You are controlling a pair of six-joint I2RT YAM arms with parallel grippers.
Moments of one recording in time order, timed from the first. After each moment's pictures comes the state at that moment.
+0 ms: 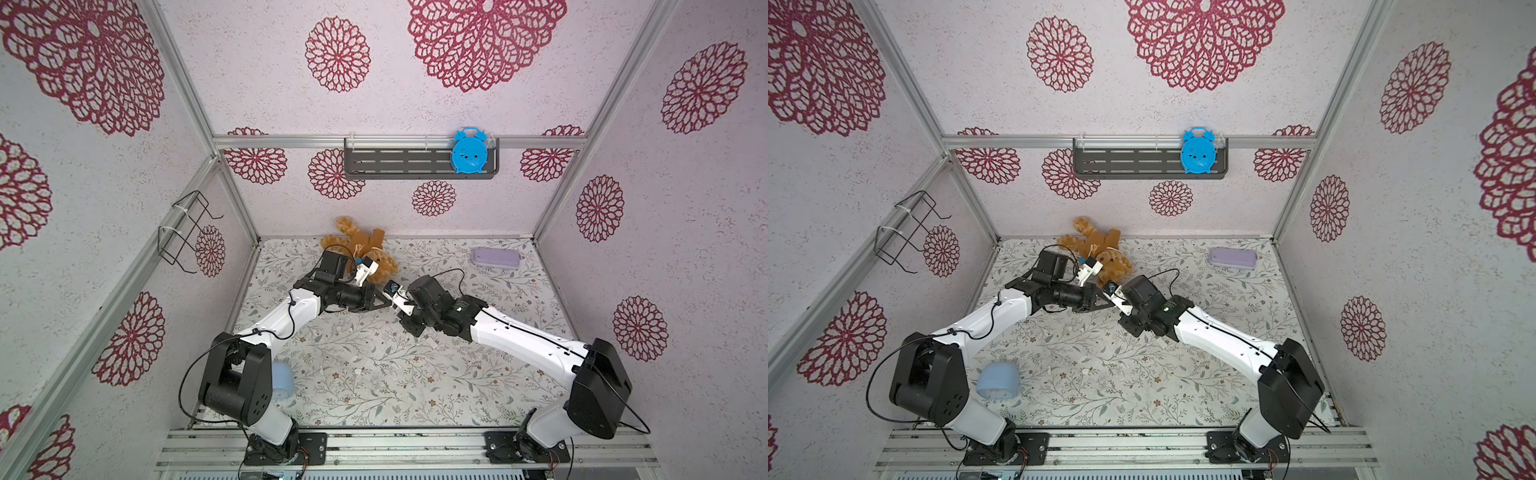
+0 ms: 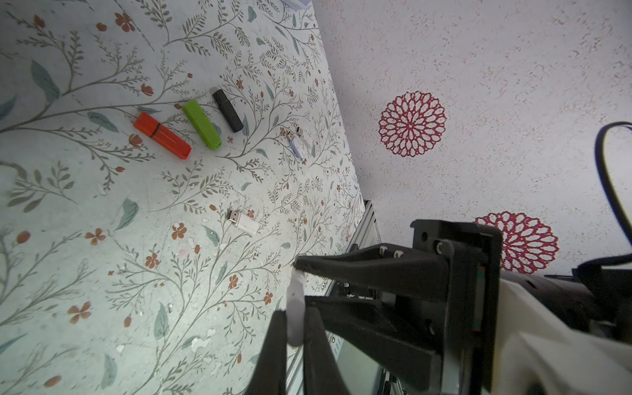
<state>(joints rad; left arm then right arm) -0.36 1.60 1.16 -0.42 0.88 -0.40 0.87 1.54 1.23 -0.52 0.08 -0.19</state>
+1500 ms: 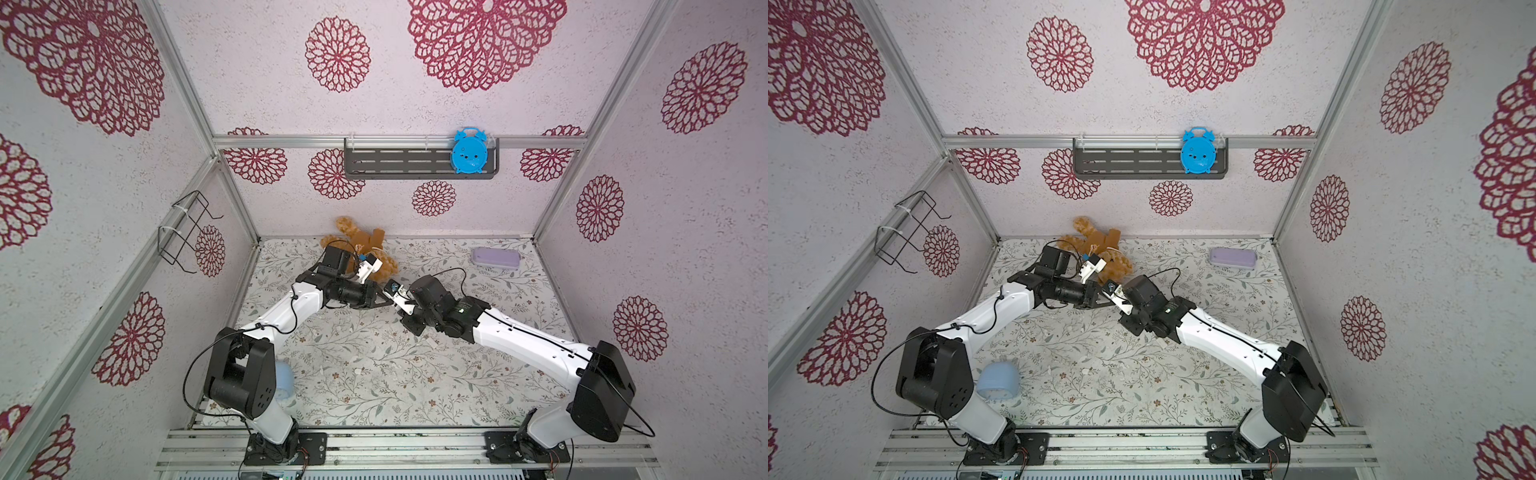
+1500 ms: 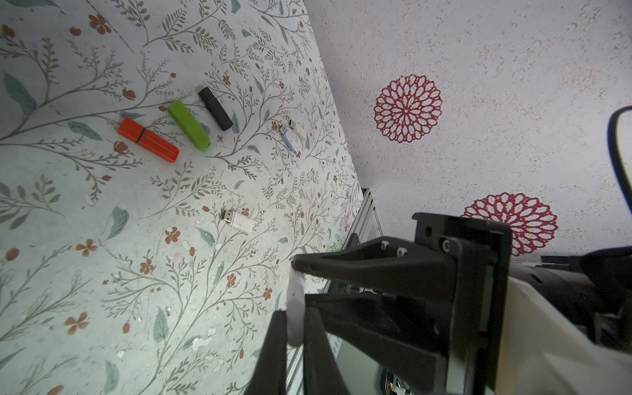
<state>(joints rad) -0.36 1.64 1.24 -0.52 0.92 -0.30 0.88 1.51 1.23 -0.49 0.10 -0.22</state>
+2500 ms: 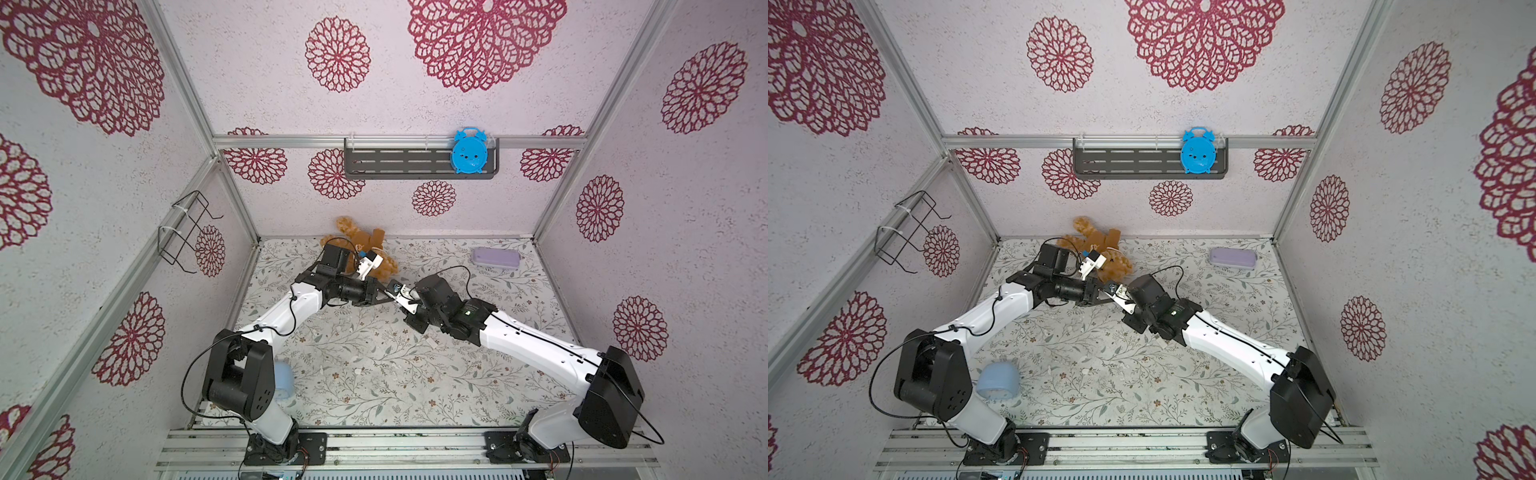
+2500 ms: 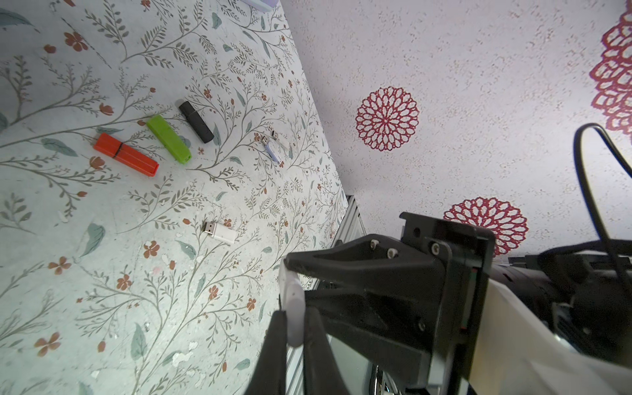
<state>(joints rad) -0.36 1.63 1.24 -0.45 0.96 -0.38 0.87 1.47 1.19 -0.42 0.12 -0.31</state>
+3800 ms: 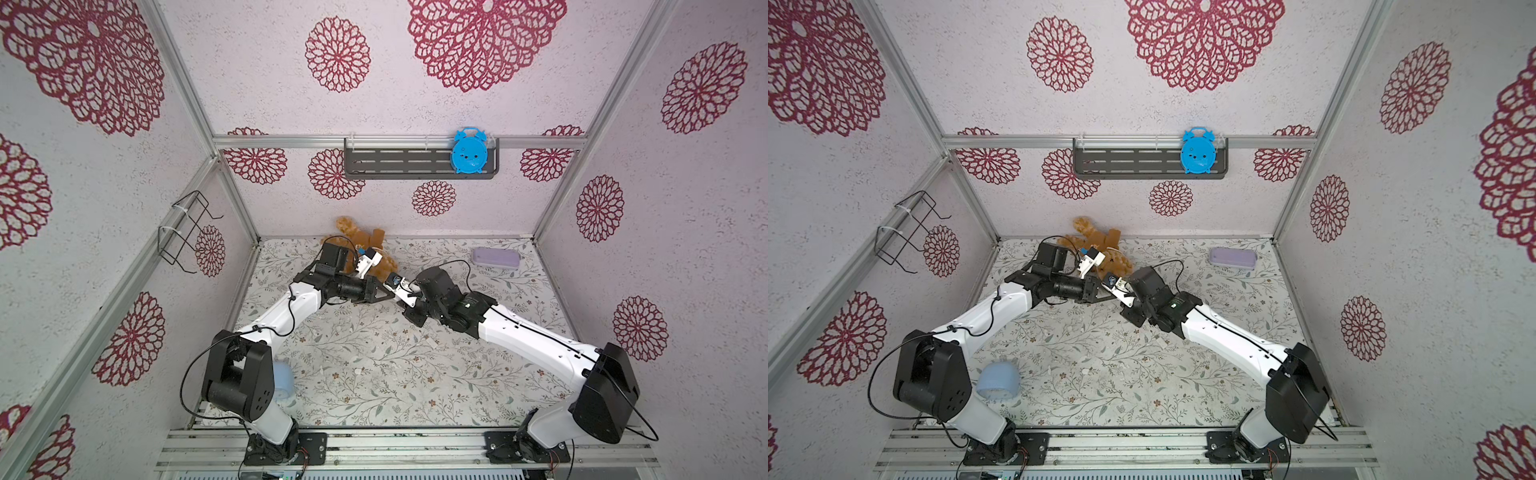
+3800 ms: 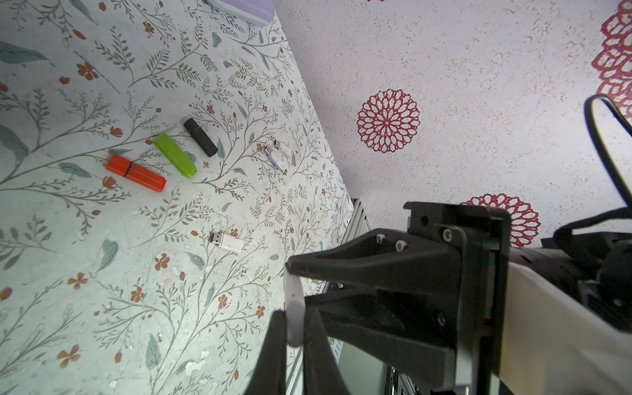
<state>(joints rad) -0.36 1.62 1.25 -0.44 0.95 -0.34 0.84 1.50 1.25 -0.42 0.04 -0.32</state>
